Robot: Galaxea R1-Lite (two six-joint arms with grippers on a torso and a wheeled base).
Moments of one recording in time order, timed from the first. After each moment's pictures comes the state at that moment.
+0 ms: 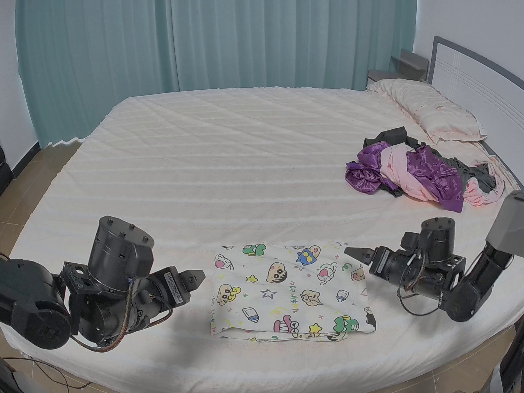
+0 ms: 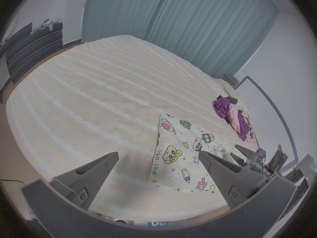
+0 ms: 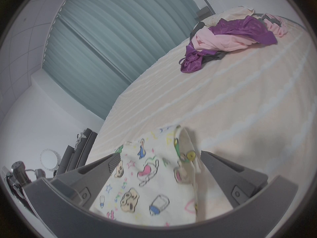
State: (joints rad) left arm -0.66 1.57 -0.60 -0.24 0.34 -0.86; right arm 0.37 2.02 -0.45 -1.14 0.10 0.68
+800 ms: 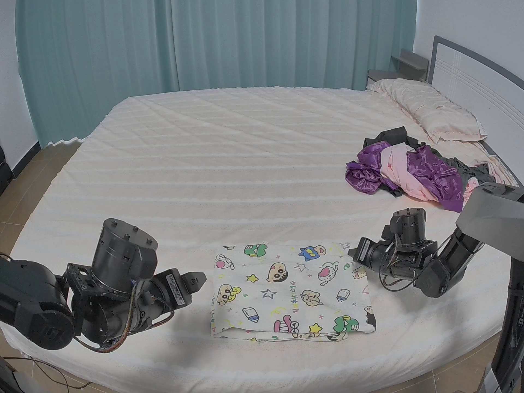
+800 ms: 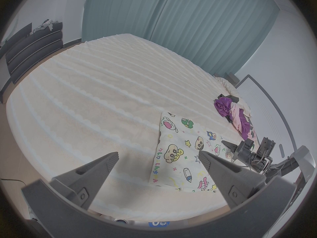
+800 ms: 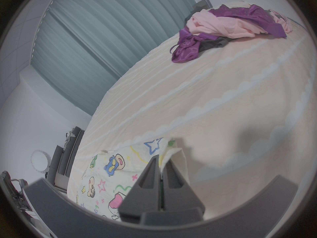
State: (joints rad) left arm -0.66 1.58 -0.60 -0.24 0.34 -0.86; right arm 0.32 2.22 -0.77 -0.92 0.10 0.65
